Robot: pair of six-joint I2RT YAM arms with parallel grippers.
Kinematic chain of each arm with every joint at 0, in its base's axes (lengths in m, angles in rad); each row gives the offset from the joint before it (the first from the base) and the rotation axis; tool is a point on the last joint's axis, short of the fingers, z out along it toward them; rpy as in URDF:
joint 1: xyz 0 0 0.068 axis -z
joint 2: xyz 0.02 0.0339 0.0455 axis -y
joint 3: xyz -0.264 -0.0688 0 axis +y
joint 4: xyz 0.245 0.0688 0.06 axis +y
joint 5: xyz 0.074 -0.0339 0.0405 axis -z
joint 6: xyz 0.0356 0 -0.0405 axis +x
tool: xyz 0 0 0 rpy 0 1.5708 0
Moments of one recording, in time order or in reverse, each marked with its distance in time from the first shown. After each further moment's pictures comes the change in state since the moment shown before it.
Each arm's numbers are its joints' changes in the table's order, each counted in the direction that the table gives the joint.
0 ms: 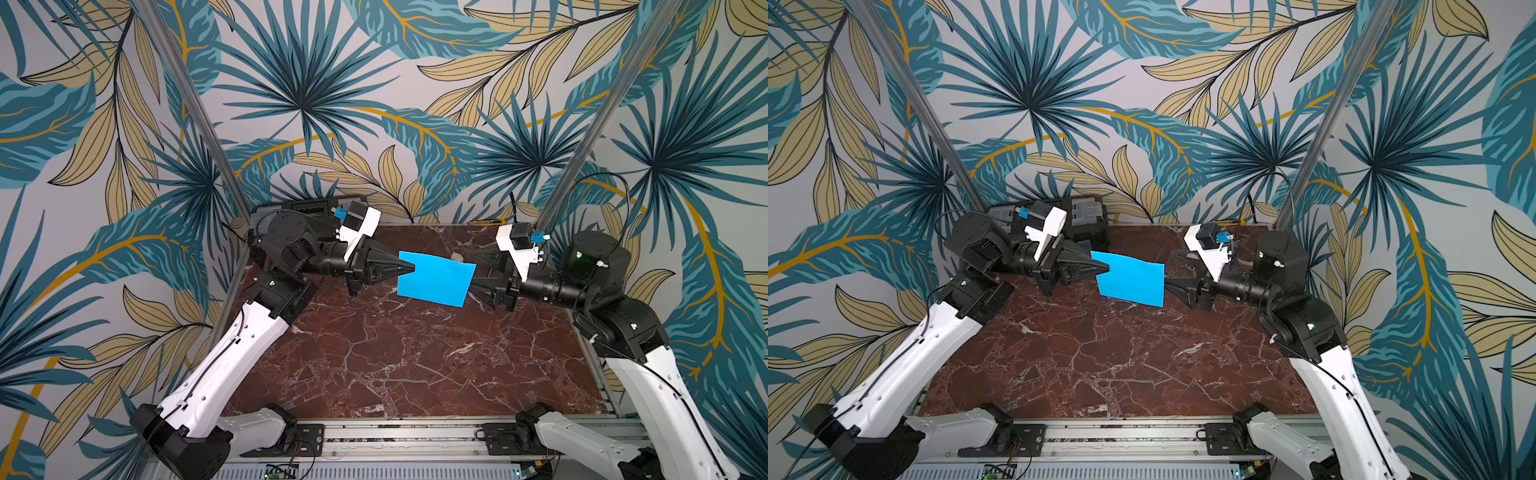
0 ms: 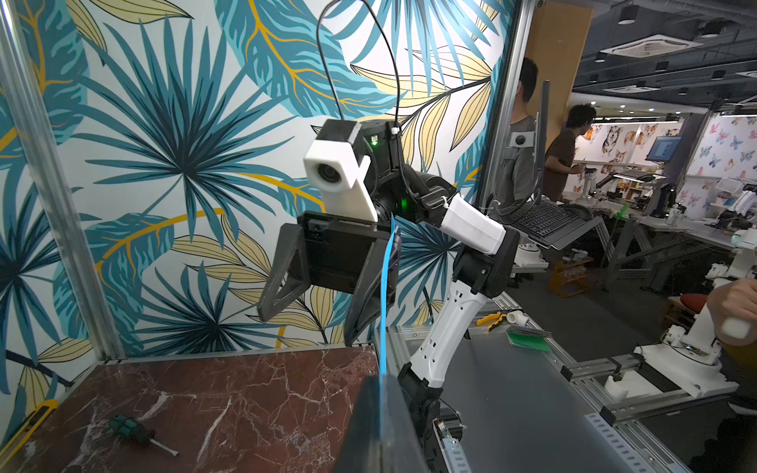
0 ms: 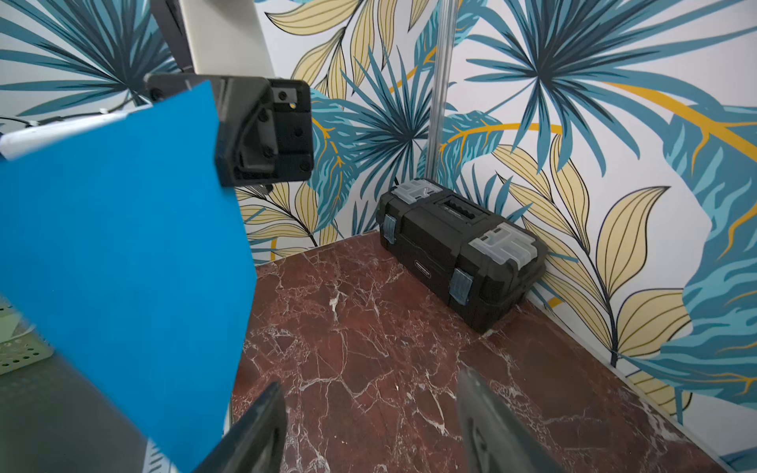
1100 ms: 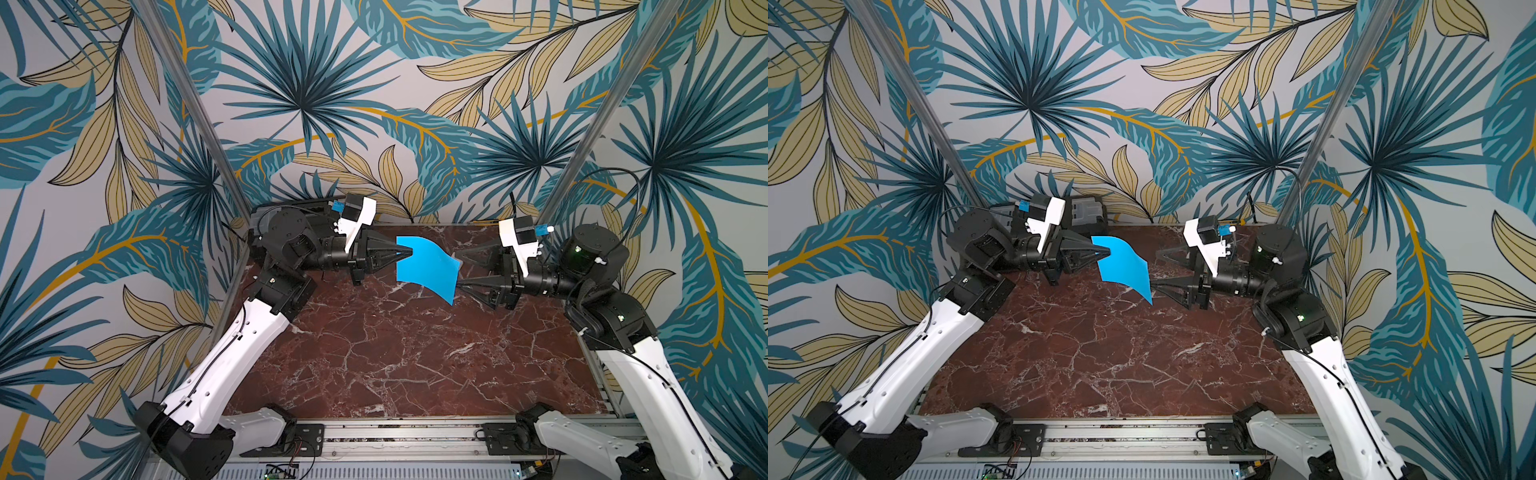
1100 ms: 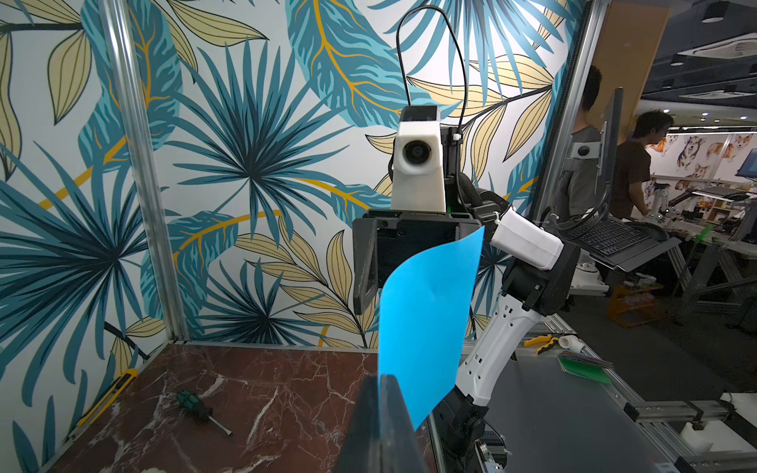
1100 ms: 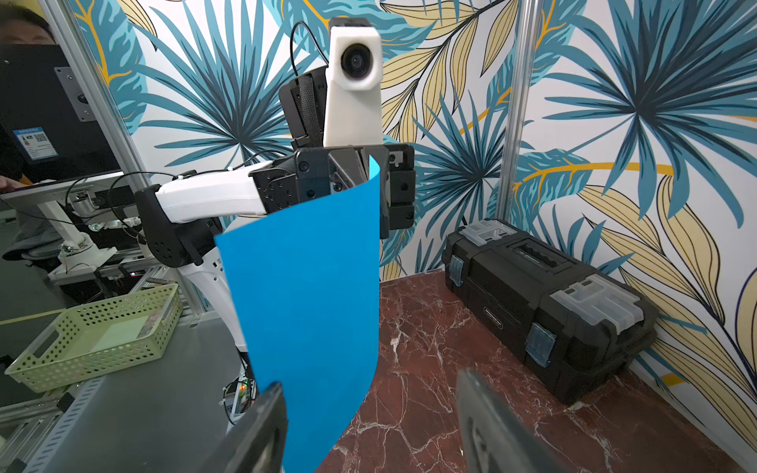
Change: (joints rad) left arm -0.033 -0.009 0.006 -0.003 -0.113 0.017; right arm -0.009 -0.042 0.018 -0.172 -0.223 0.150
